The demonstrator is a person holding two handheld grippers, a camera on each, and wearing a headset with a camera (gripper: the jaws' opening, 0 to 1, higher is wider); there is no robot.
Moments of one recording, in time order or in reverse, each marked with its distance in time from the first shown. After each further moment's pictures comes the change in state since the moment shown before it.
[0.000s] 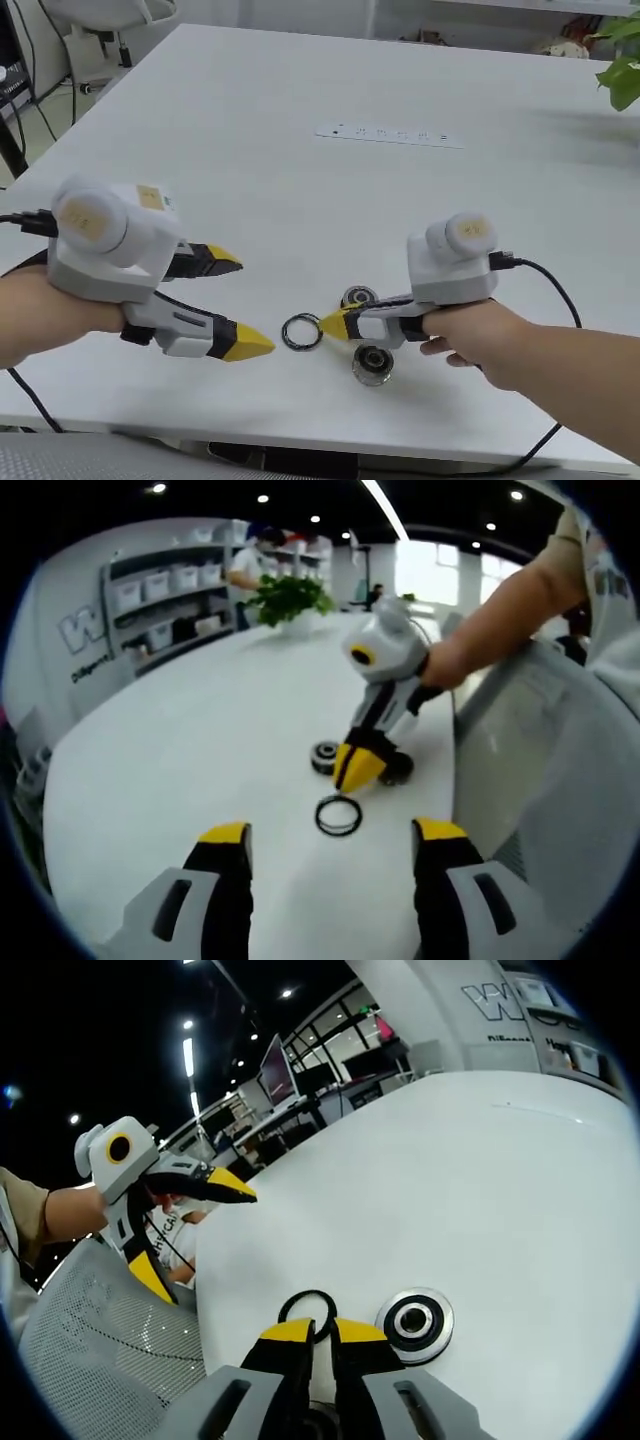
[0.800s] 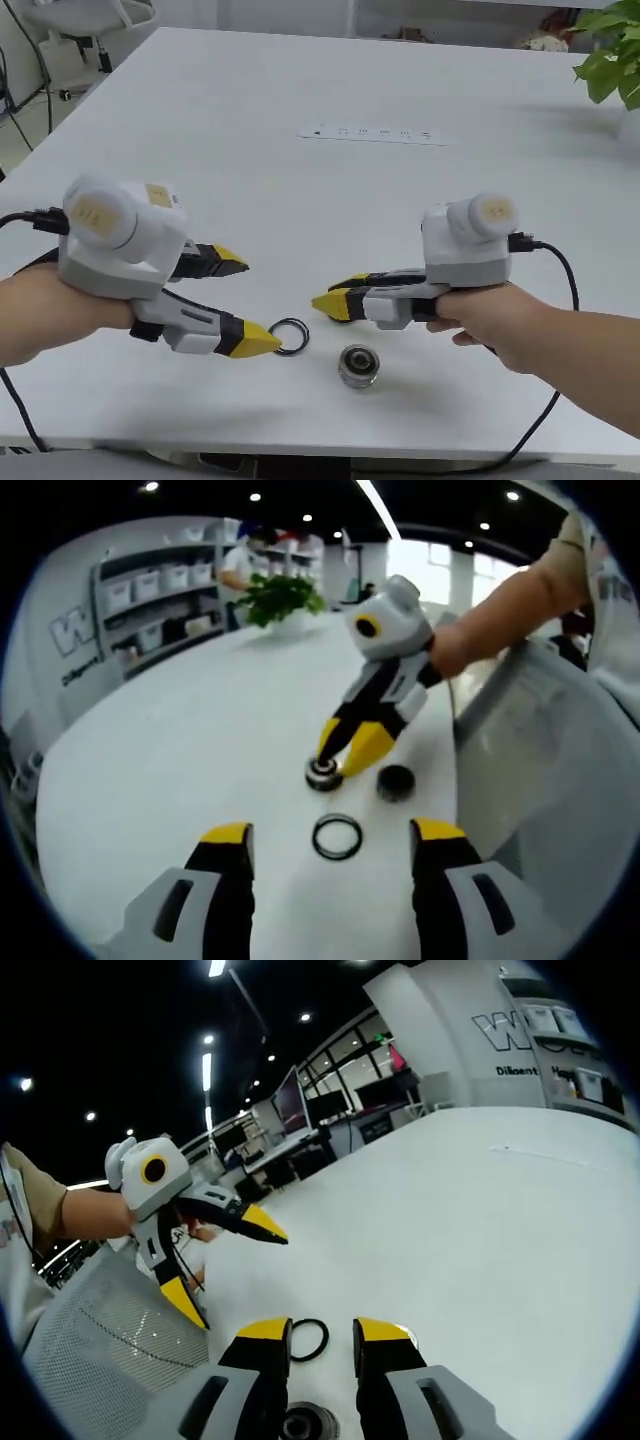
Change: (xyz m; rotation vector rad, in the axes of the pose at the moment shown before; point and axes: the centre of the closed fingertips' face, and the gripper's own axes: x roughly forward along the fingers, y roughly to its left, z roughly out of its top) left arm 0.022 0.000 0.015 0.010 0.005 -0.041; right arm -0.033 -0.003 0.029 -0.076 -0.113 0.006
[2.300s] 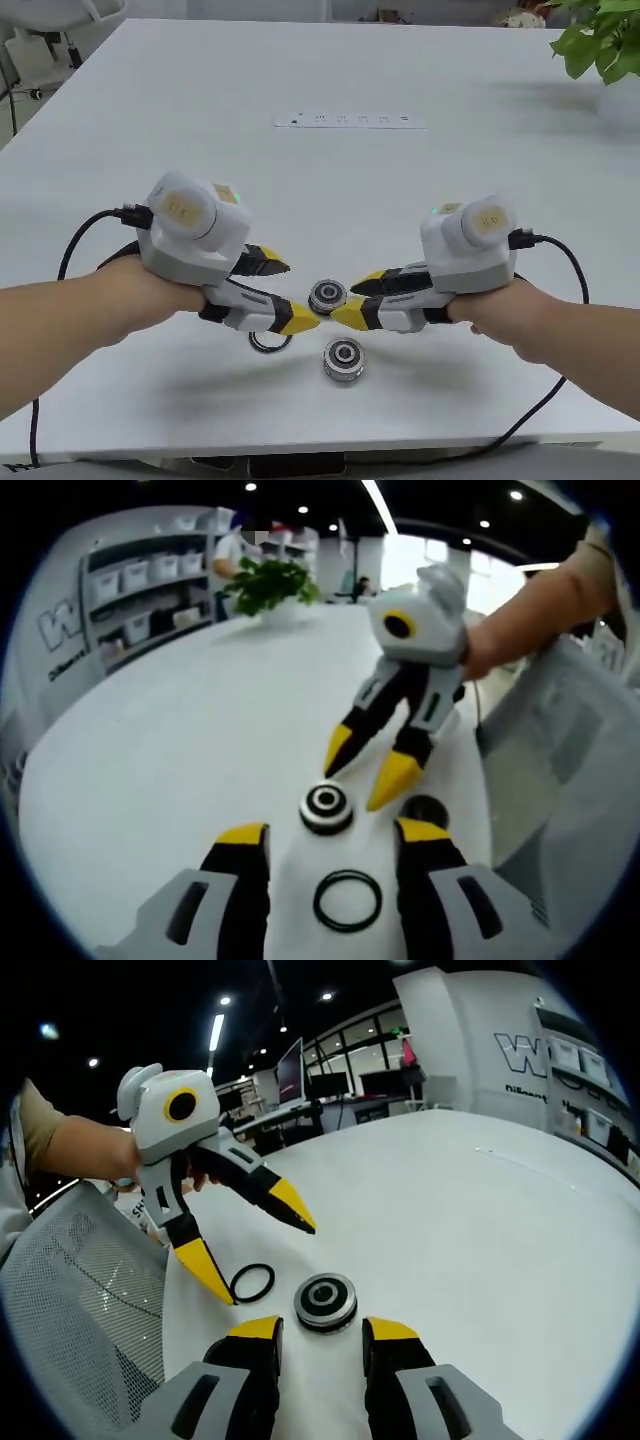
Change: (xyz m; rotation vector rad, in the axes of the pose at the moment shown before) left arm 0.075 0.005 0.012 -0.009 0.028 -0.047; right arm -0.015 -0.039 -0.035 -0.158 0.103 -0.092
